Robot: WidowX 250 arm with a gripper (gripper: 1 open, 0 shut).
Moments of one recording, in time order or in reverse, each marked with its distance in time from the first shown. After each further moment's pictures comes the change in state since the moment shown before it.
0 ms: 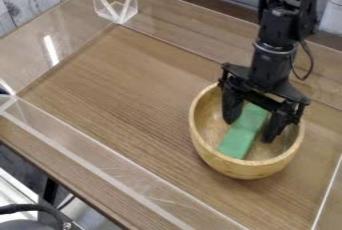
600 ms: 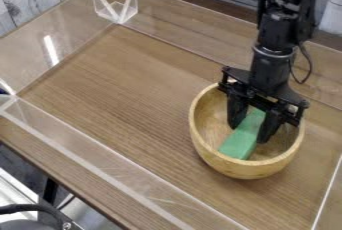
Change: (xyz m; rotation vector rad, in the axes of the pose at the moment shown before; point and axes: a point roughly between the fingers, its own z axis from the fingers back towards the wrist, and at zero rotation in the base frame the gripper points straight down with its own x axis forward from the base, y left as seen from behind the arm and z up) arm 0.000 0.002 -0.005 -0.008 0.019 -0.004
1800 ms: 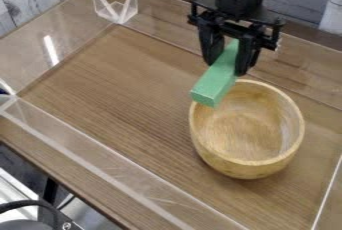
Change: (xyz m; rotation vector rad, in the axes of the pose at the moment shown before) arm -0.013 0.051 0.080 -0.032 -0.157 0.074
